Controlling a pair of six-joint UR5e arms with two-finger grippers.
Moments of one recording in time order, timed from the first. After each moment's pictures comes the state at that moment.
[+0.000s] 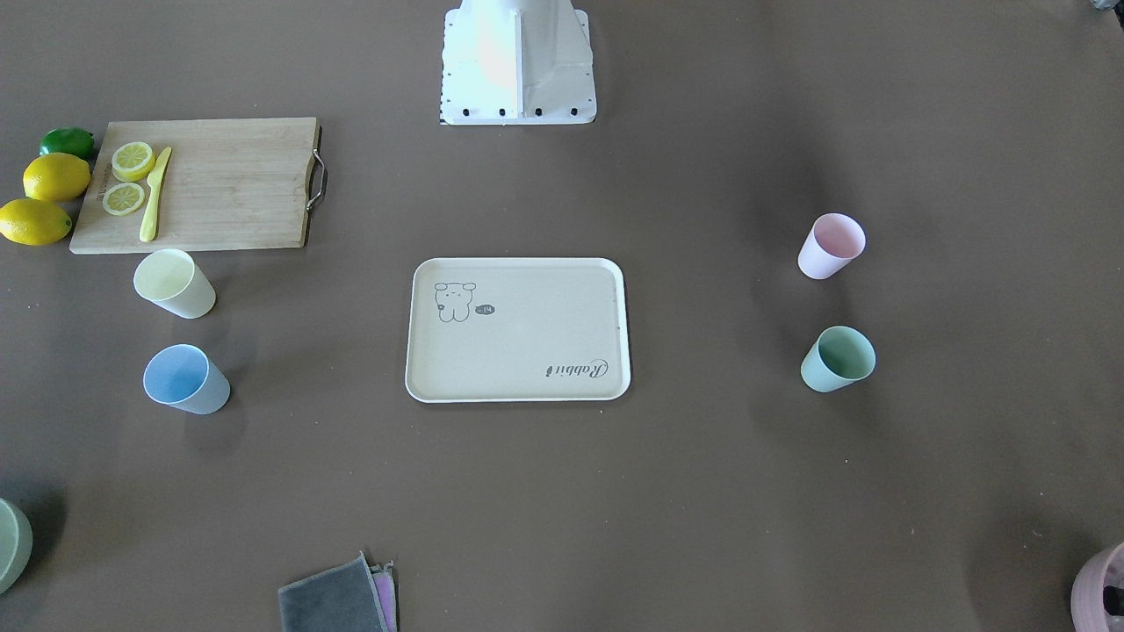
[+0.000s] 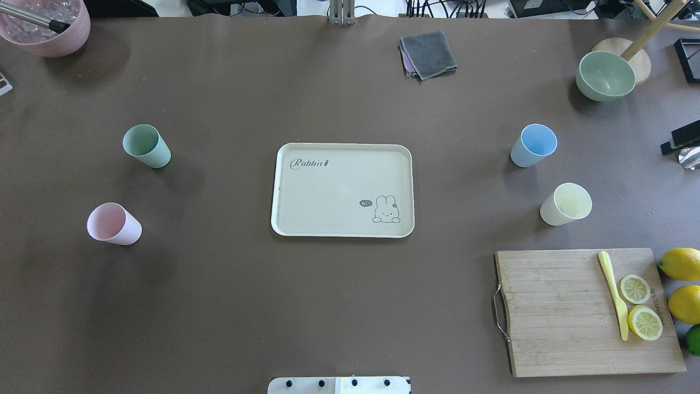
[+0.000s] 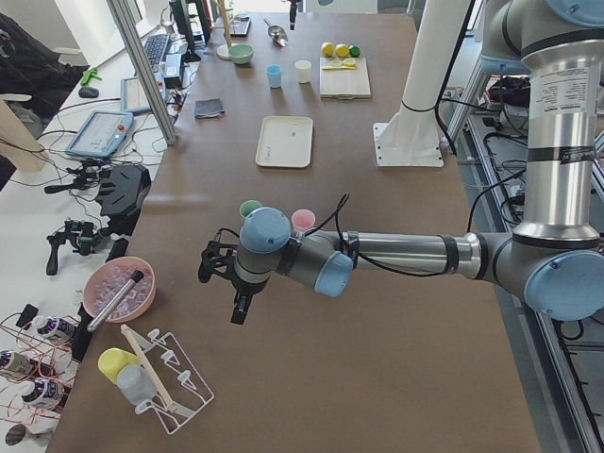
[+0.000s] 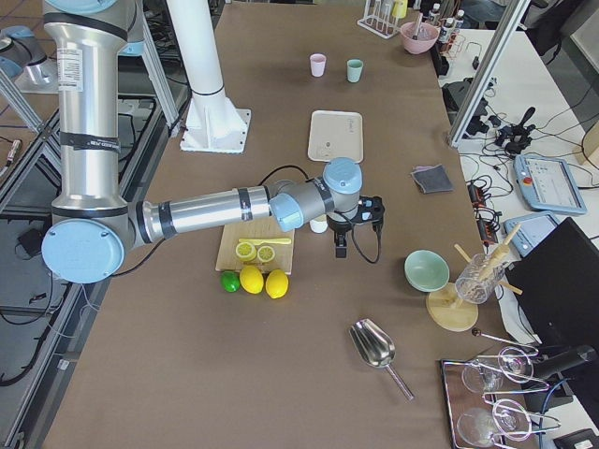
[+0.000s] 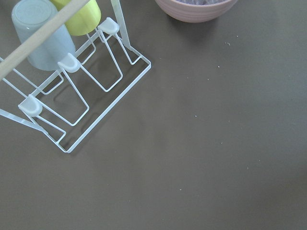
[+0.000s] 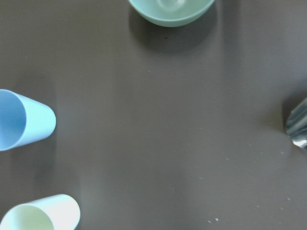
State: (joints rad) left arm -1.58 -1.52 -1.65 -1.97 -2.33 -0.19; right arm 1.25 -1.60 1.80 -1.27 2.35 0.57
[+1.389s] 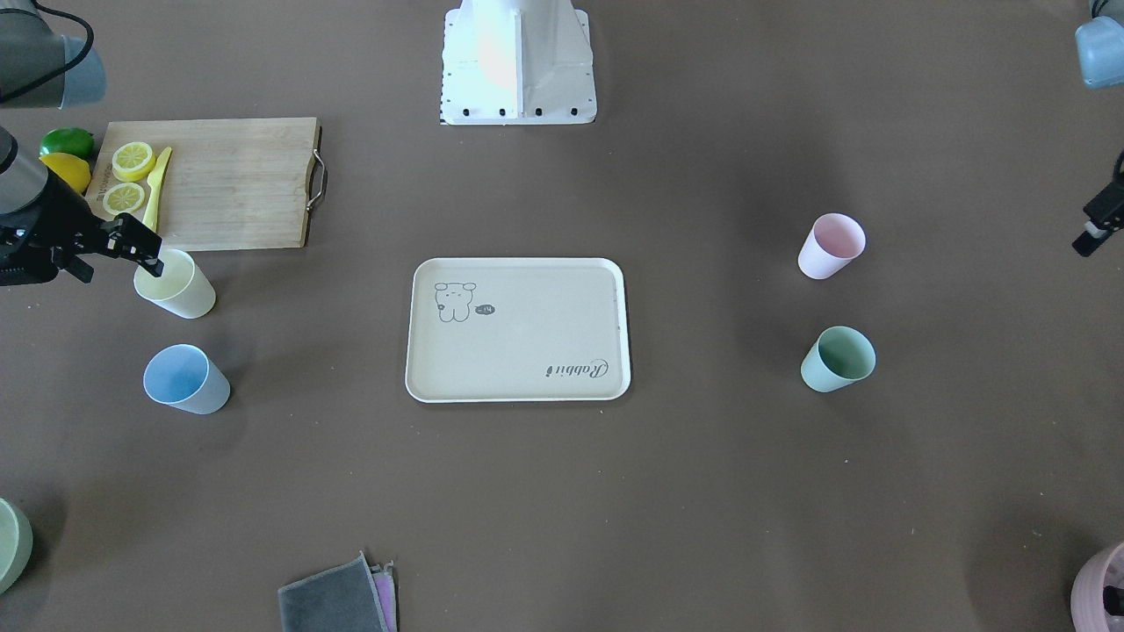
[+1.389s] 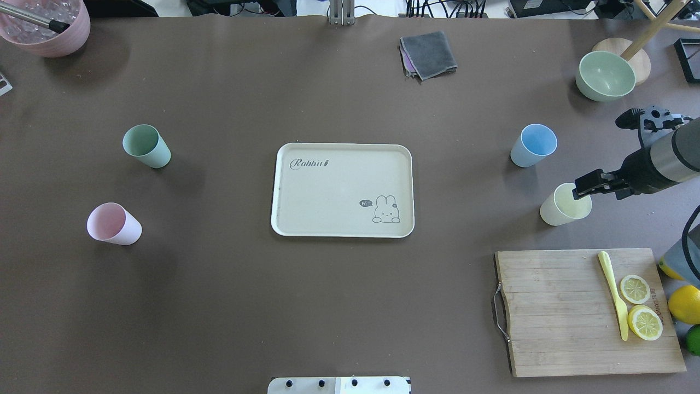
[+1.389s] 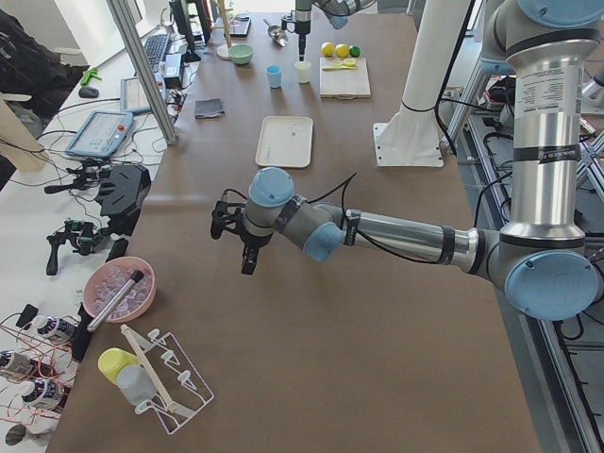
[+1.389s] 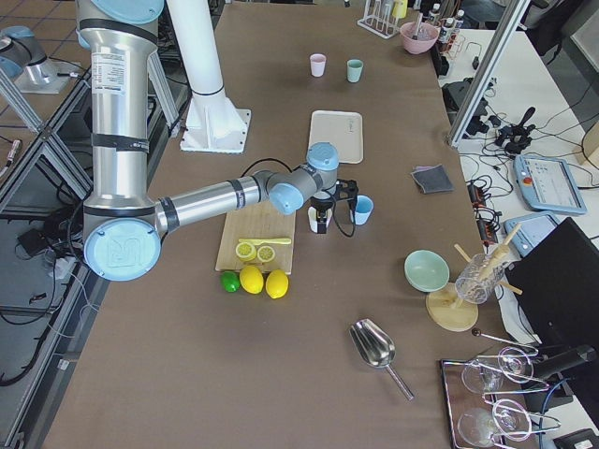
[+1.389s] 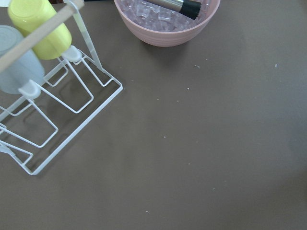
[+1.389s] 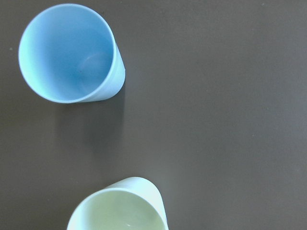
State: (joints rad) left arm -1.34 -1.51 -1.82 -2.05 -2.31 -0.66; right arm 0.94 -1.62 1.84 -1.17 2.18 0.84
